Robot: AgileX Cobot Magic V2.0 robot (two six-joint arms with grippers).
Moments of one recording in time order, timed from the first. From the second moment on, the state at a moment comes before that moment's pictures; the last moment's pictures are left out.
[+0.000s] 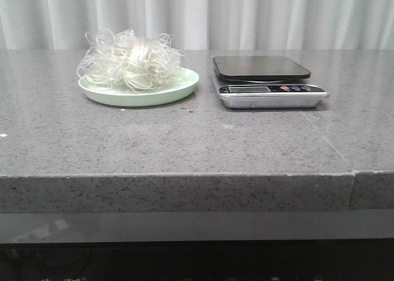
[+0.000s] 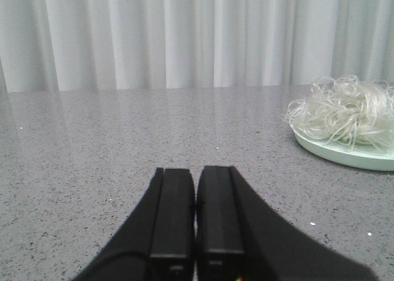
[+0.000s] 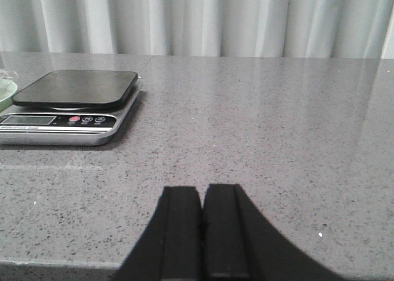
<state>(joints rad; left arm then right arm) -0.01 0.00 0.01 -0.09 0.03 0.10 0.02 -0.01 0.03 0.06 0.08 -0.02</state>
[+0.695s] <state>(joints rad) -0.01 0.00 -0.16 -0.09 0.04 0.10 0.02 -0.01 -0.15 0.06 0.13 -0.02</state>
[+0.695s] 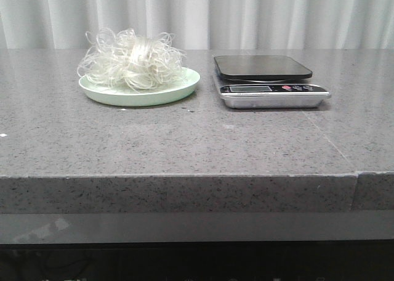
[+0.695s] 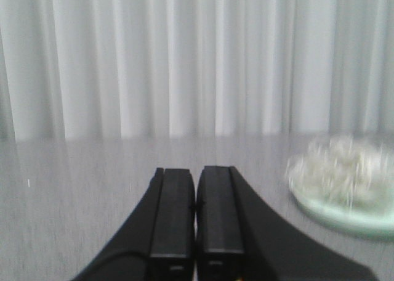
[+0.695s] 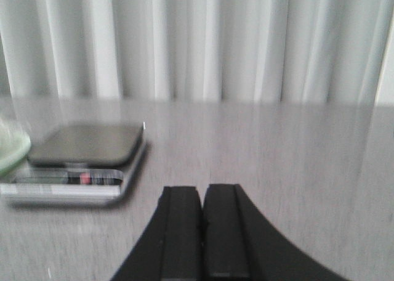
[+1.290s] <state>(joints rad) -0.01 0.40 -0.69 -0.08 0.50 0.10 0.02 0.40 -0.67 0.06 0.56 -0.02</state>
